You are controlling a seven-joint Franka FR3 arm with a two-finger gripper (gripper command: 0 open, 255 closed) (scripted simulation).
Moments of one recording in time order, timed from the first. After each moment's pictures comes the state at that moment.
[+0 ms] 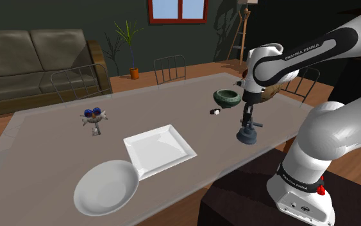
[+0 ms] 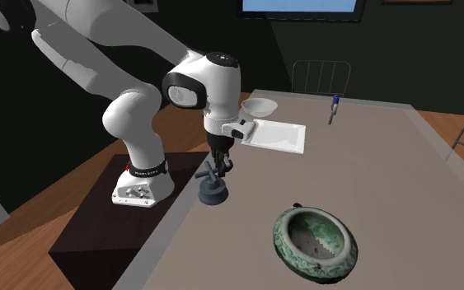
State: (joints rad) arm -0.10 -0.72 -0.46 -2.94 -0.24 2.17 -0.62
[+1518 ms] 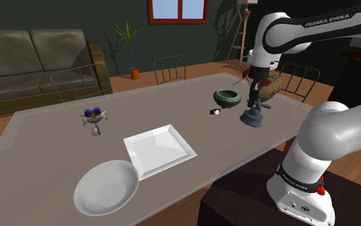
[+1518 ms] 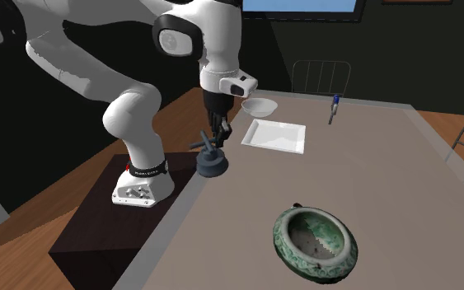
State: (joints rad) arm -0.10 -0.88 -0.37 -2.74 -0.17 1.81 -0.59
